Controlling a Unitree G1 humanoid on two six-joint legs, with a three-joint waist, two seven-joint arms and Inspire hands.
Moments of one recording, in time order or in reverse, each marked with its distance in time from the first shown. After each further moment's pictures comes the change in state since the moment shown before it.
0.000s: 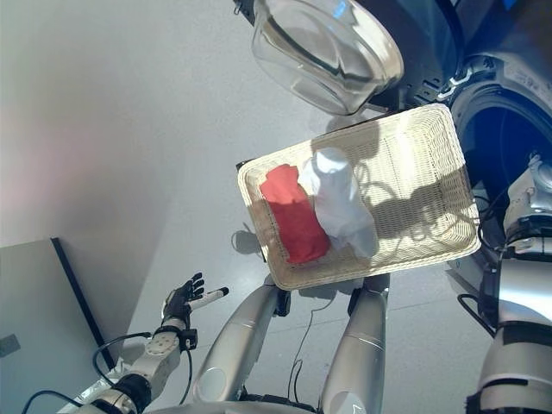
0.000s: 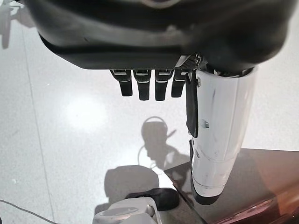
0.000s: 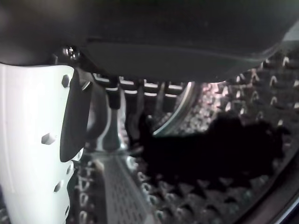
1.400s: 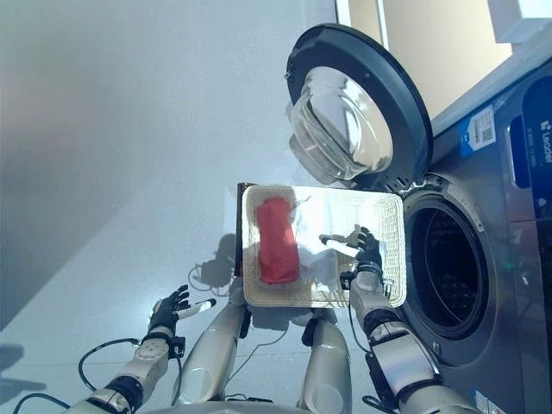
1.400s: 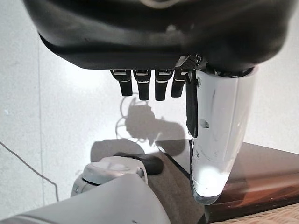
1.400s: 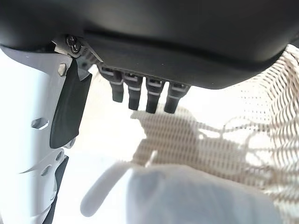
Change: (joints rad) left arm -0.017 0.024 0.053 0.129 0.082 0.020 0.005; right arm 0.506 0.615 0.265 -0.075 -0.215 0.022 0.234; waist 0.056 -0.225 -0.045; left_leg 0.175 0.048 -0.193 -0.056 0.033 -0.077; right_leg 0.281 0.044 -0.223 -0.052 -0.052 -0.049
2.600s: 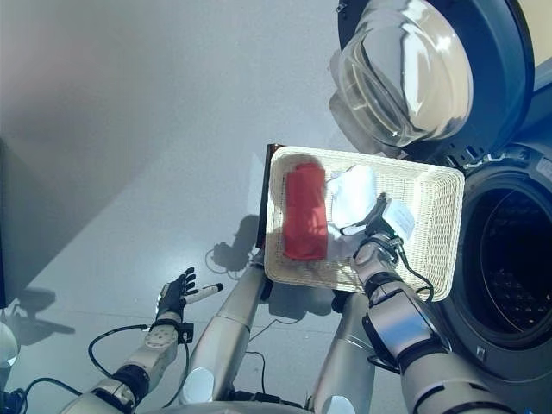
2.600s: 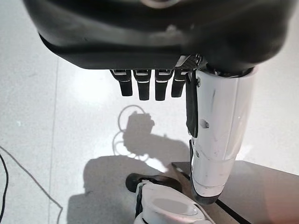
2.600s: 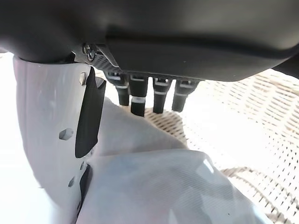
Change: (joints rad) left arm -0.040 -0.004 -0.090 -0.066 -0.046 -0.016 0.075; right arm -0.253 -0.043 0.169 0.208 -0.418 0.180 -0.263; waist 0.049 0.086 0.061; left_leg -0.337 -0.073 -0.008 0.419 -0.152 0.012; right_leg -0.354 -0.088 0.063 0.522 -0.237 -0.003
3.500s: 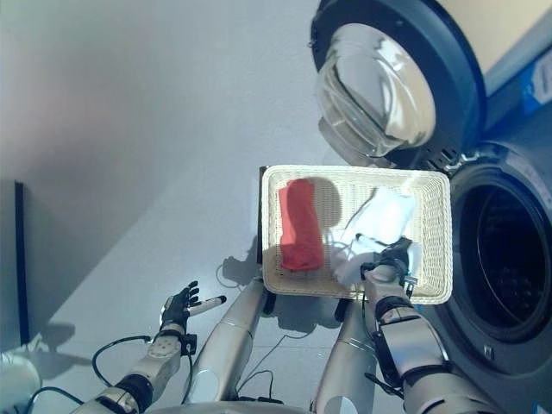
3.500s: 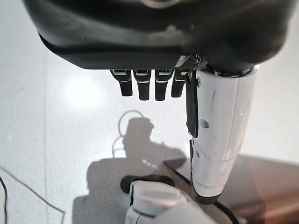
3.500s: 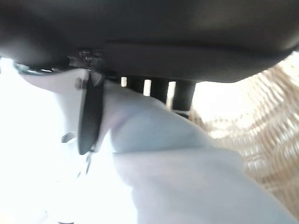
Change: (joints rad) left arm 0.088 -0.018 0.019 -0.021 -0.004 0.016 -0.035; right arm 0.184 -0.035 -0.444 -0.197 0.686 -0.247 0.150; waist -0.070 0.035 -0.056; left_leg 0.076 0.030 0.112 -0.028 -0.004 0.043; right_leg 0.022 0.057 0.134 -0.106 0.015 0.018
